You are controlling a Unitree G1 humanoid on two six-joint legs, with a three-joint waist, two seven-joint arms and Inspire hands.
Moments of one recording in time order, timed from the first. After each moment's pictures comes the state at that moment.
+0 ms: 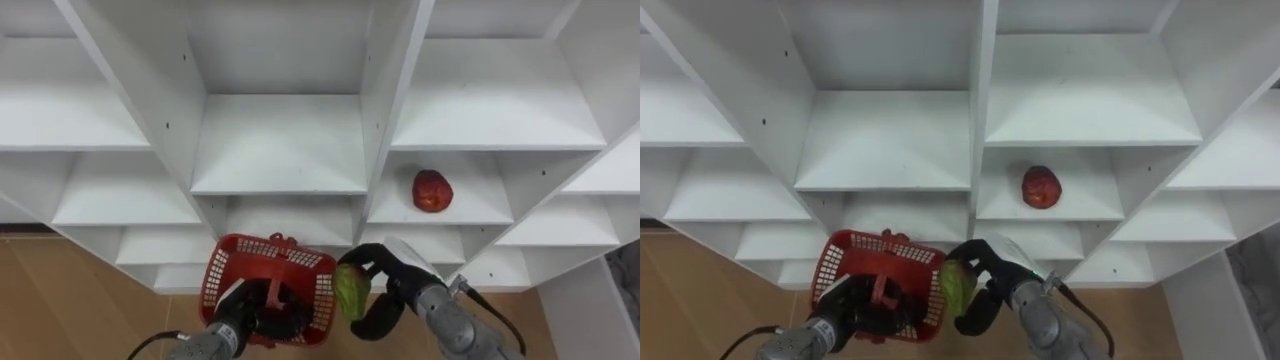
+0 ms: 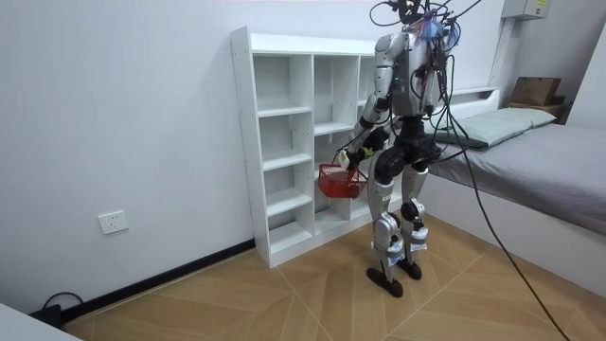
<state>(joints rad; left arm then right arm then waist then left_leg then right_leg) -0.09 0.16 -0.32 0.83 -0.20 -0.01 -0.12 -0.10 -0.24 0.45 0.58 -0.43 -0.03 0.05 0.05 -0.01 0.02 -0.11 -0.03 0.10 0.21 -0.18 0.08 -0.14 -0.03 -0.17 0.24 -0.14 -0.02</state>
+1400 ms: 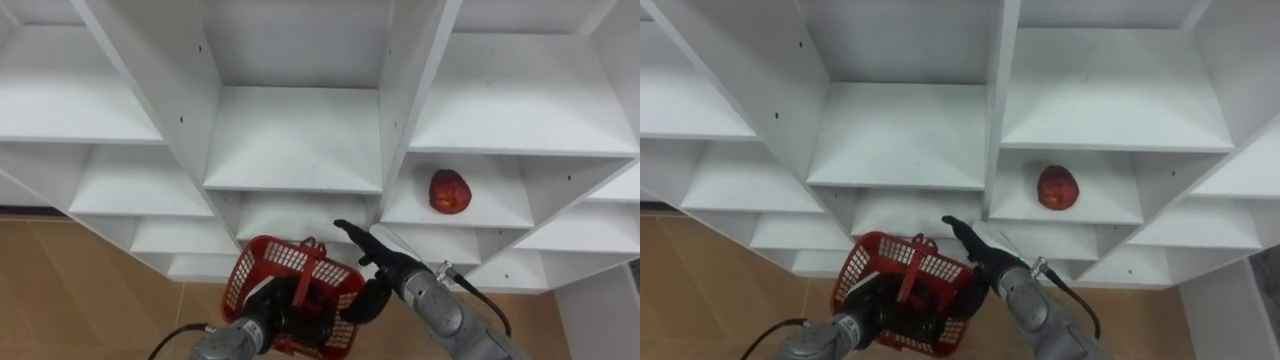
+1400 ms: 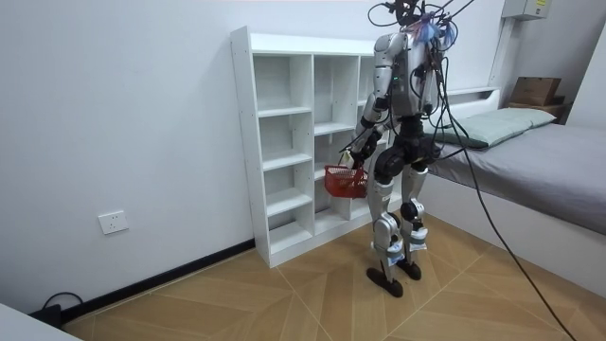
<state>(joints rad) -0.12 0.13 -0.42 0.83 -0.28 -0.01 -0.14 -0.17 -0.22 0.49 0.61 -0.35 -0.02 0.06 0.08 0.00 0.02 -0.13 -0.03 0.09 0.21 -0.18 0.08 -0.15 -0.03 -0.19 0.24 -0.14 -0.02</state>
